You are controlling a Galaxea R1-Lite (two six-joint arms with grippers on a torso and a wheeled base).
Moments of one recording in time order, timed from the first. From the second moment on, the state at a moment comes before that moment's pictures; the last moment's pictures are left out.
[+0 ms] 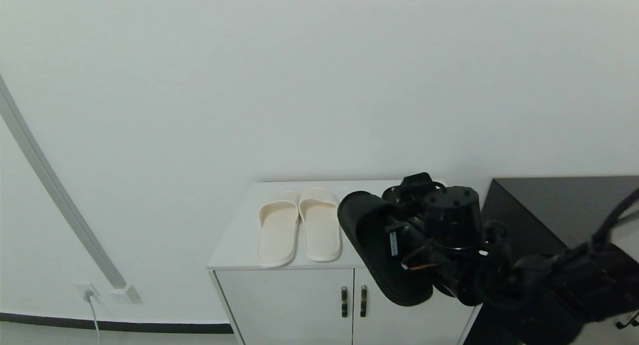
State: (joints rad) left arm 0.00 0.00 0.00 0.00 0.09 -0.03; right arm 0.77 1.91 -0.81 -0.81 -0.46 0.08
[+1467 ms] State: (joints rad) left arm 0.00 0.00 0.00 0.00 0.09 -0.03; right arm 0.82 1.57 -0.49 -0.82 -0.16 0.08
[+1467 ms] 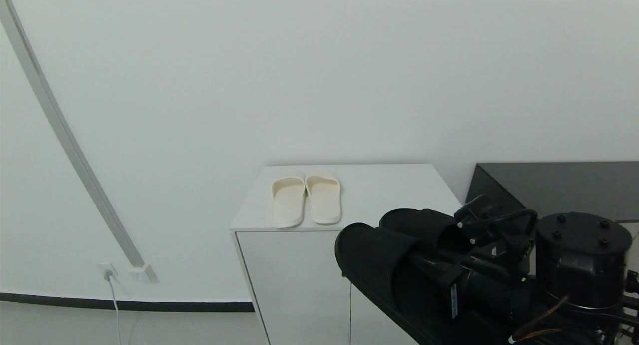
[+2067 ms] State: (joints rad) left arm 0.00 0.00 0.00 0.00 0.09 -0.03; right arm 0.82 1.58 -0.48 -0.82 -0.17 0.08
